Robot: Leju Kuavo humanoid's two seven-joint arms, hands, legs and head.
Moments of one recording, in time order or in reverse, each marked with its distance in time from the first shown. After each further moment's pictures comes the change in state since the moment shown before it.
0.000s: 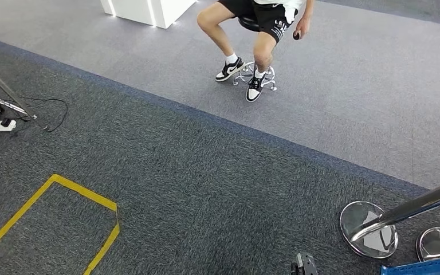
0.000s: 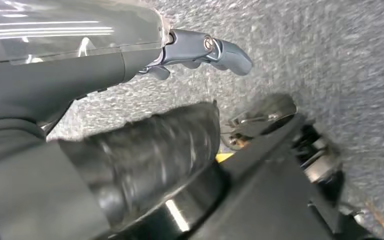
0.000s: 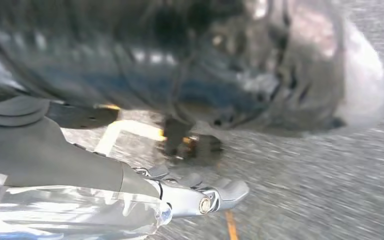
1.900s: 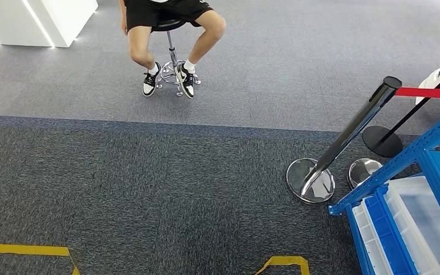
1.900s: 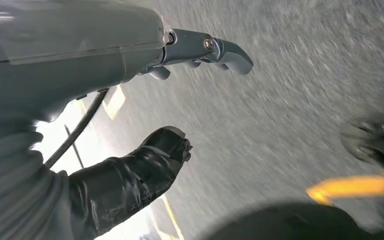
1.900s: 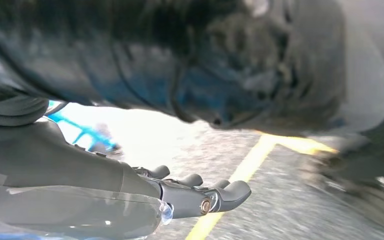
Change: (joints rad) left arm -0.022 0.057 0.074 0.000 -0.016 -0.116 0.443; right arm -0.006 -0.086 0.086 0.049 0.433 0.385 0.571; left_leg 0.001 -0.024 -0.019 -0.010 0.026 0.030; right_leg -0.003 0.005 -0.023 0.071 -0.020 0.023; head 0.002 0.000
